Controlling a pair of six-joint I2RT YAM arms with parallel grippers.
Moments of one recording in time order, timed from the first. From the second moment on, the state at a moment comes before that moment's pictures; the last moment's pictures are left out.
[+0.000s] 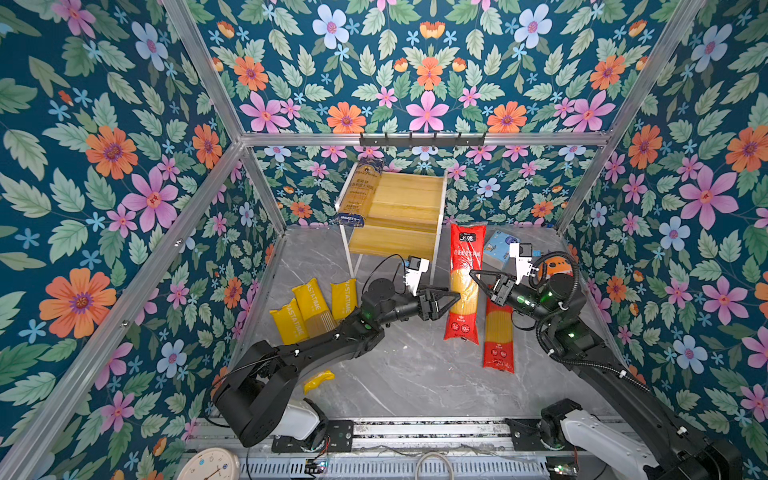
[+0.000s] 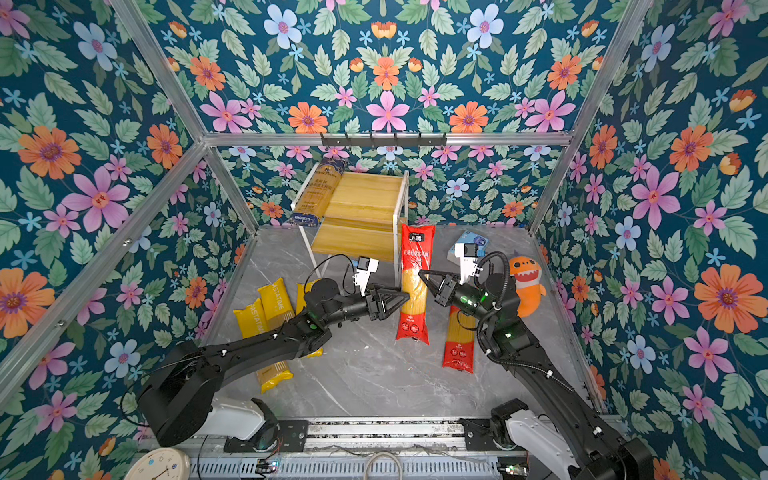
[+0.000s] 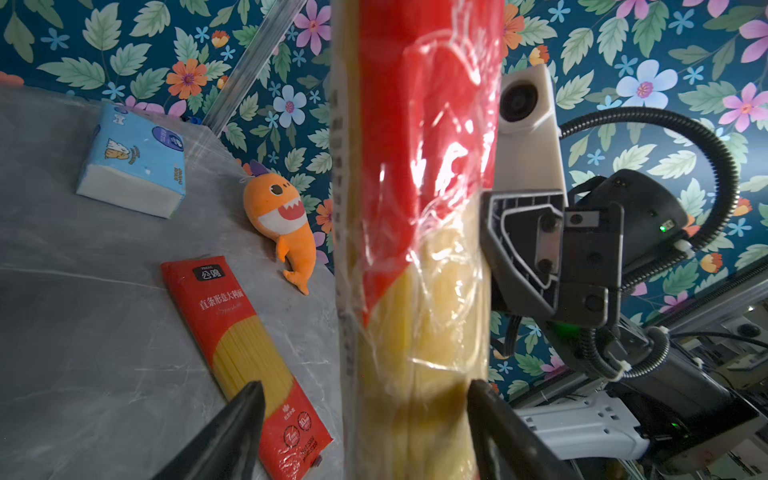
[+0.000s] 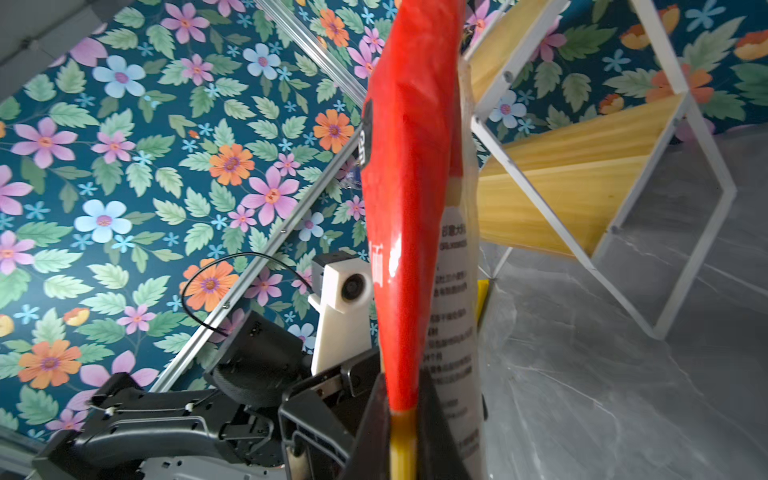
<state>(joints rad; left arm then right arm) -0.79 1.42 0.76 0.70 0.54 -0.77 0.38 0.95 0.73 0.26 -0.57 0.83</state>
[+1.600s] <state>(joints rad) -0.64 1.20 0.69 0.61 0.56 -0.83 0.32 1.31 1.05 0.48 -0.87 0.99</state>
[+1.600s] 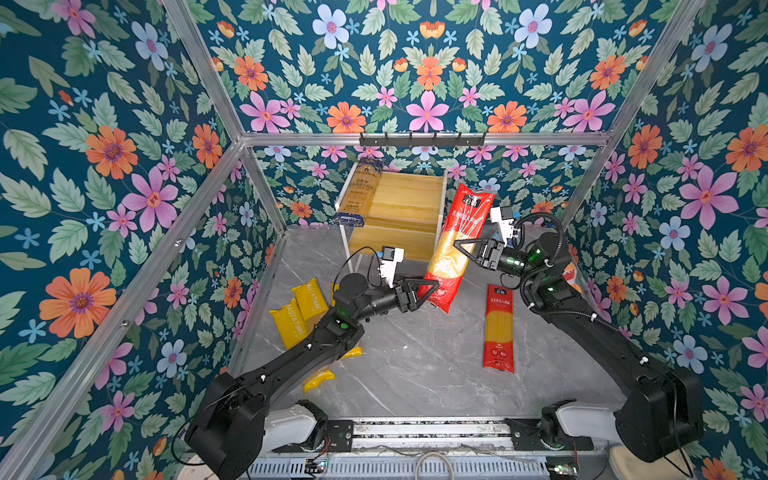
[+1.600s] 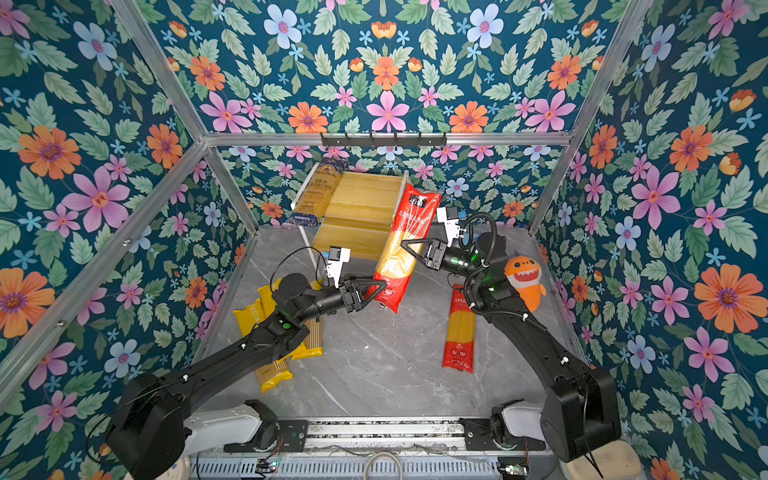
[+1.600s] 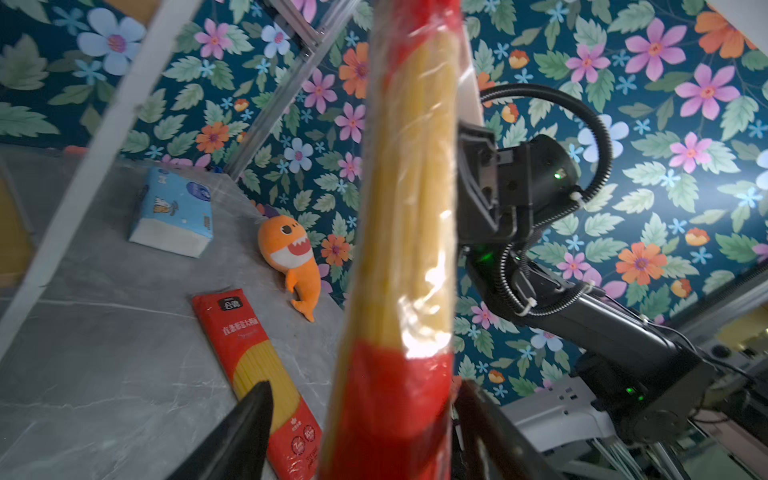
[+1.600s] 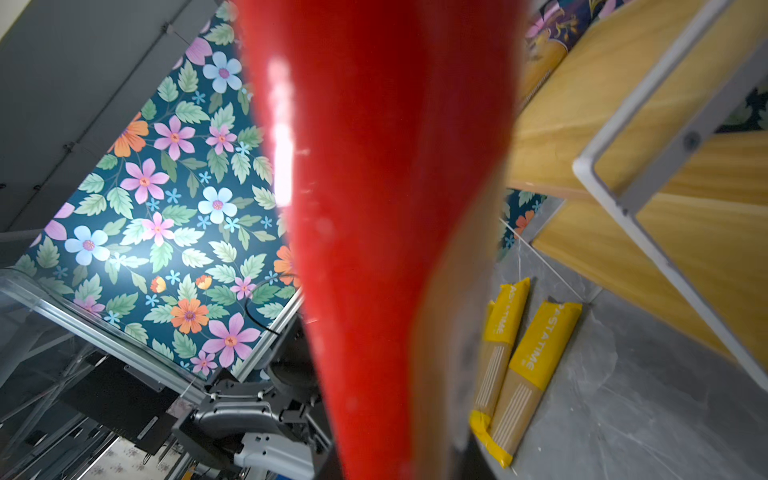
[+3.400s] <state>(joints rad) -0.43 1.24 0.82 0.66 0.05 -1.28 0.38 1.36 1.08 0.48 -0.56 1.09</state>
